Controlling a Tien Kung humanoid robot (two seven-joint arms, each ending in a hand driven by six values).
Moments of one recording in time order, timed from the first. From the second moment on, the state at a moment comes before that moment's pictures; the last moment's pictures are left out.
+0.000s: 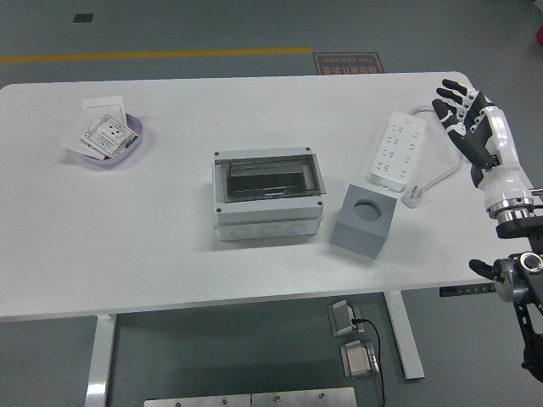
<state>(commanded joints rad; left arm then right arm) 0.11 0.09 -1.91 -0.18 1.94 -0.07 0.18 0.10 -0.23 1.50 1.51 -1.27 -0.11 0.17</state>
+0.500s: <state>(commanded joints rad) 0.12 0.09 -1.92 -0.18 1.94 -0.07 0.18 0.09 -0.23 1.51 1.51 -1.28 -0.11 0.17</state>
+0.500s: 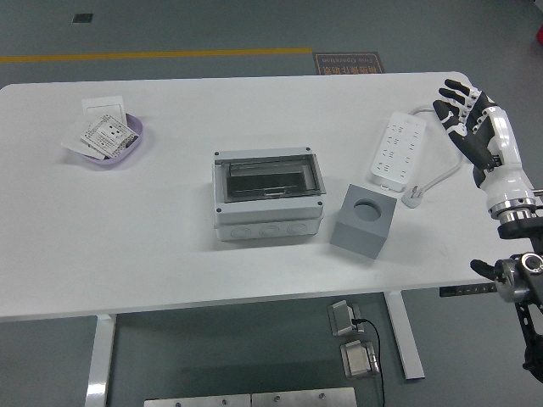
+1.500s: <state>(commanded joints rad) 0.13 0.08 -1.95 -0.18 1.97 -0.07 0.18 0.09 -0.23 1.52 1.51 -1.27 -0.12 0.18</state>
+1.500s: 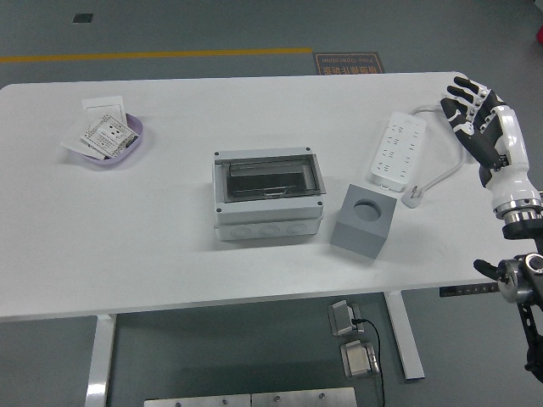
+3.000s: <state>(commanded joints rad) 0.12 0.10 -1.94 -0.18 1.98 -0.07 0.19 0.10 -0.23 1.48 1.49 -1.28 -0.10 0.16</state>
